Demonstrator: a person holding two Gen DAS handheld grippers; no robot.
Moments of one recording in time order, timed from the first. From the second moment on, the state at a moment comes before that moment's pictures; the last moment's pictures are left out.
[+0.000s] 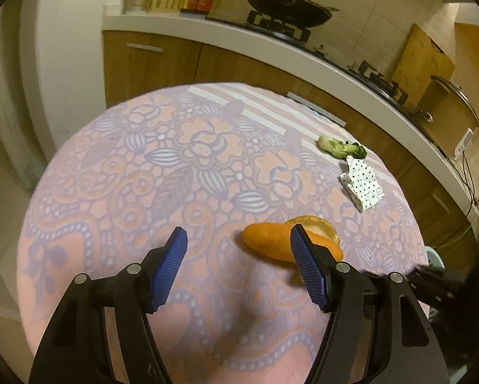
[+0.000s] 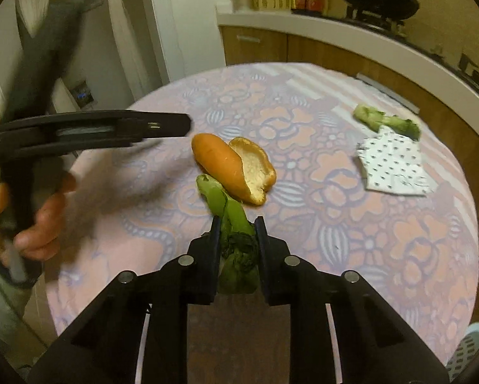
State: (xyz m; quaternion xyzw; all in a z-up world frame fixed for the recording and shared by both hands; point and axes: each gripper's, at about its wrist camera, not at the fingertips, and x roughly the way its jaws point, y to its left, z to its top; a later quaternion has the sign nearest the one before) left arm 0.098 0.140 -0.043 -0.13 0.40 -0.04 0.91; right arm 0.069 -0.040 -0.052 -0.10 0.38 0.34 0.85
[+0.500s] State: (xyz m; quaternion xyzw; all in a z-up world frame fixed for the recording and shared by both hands) left arm 0.088 0.083 -0.065 -0.13 0.44 -0.14 0.88; right arm 0.069 -0.159 -0.041 0.02 0.38 0.24 0.89
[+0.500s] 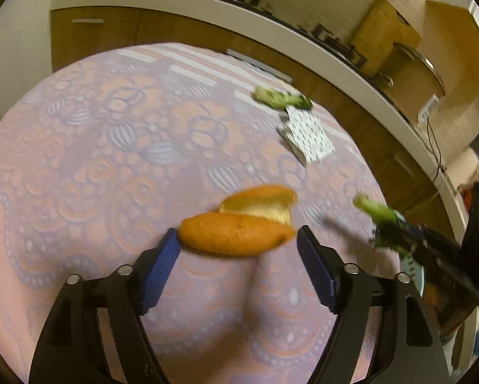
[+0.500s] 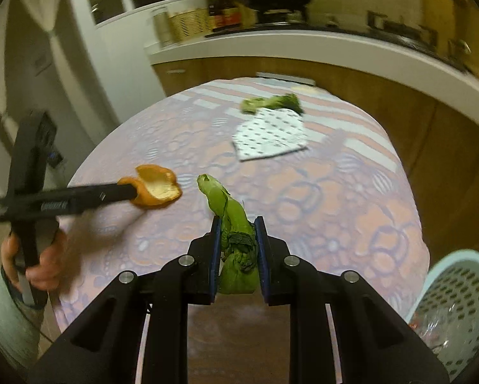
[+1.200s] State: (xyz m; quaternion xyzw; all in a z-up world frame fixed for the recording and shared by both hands) left arm 0.108 0.031 -0.069 0.03 0.43 -0.11 0.89; right arm 0.070 -0.174 -0.042 0.03 0.38 0.24 0.89
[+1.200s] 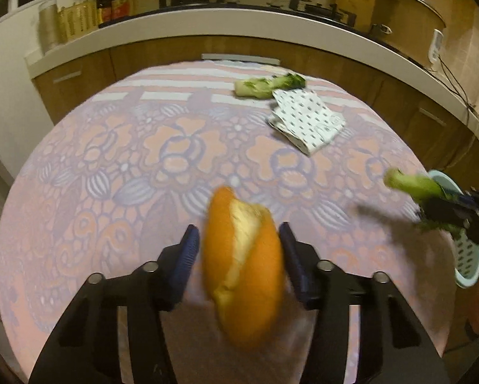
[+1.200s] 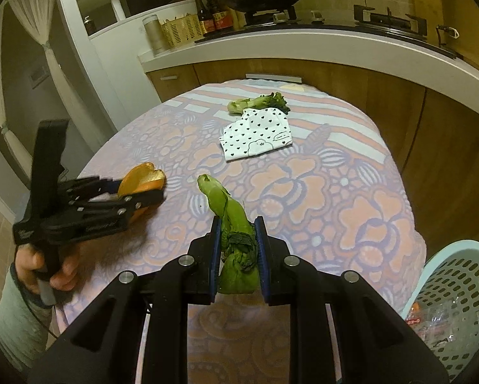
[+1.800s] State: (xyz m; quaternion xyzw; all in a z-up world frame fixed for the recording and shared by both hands) left arm 0.057 -0.079 -0.007 0.00 0.37 -0.21 0.91; right arm 0.017 -0.288 -0.004 0.09 0.31 0.15 0.94
